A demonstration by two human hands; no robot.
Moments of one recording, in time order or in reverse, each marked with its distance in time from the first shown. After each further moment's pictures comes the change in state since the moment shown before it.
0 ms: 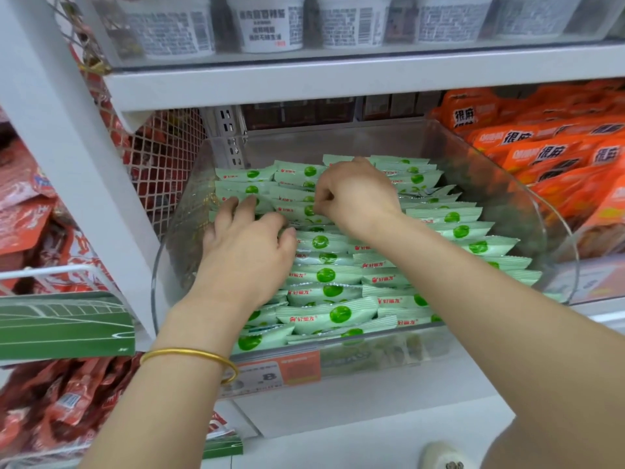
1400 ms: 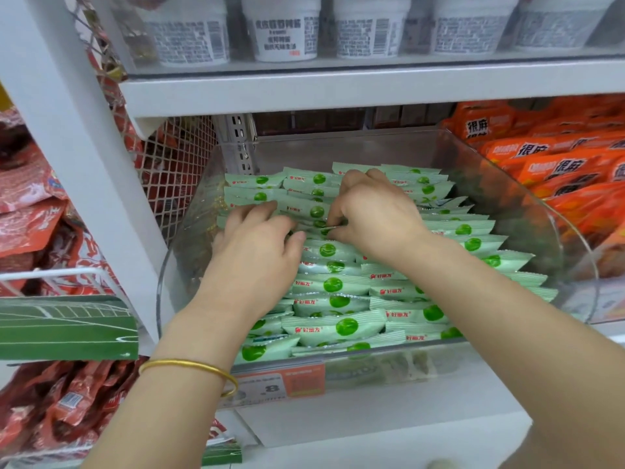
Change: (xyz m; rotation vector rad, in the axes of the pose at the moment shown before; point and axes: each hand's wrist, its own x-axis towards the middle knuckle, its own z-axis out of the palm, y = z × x) left_hand 0.000 0.001 -0.005 -0.043 0.062 0.066; right_hand -0.022 0.005 -0.008 -0.057 0.000 -0.144
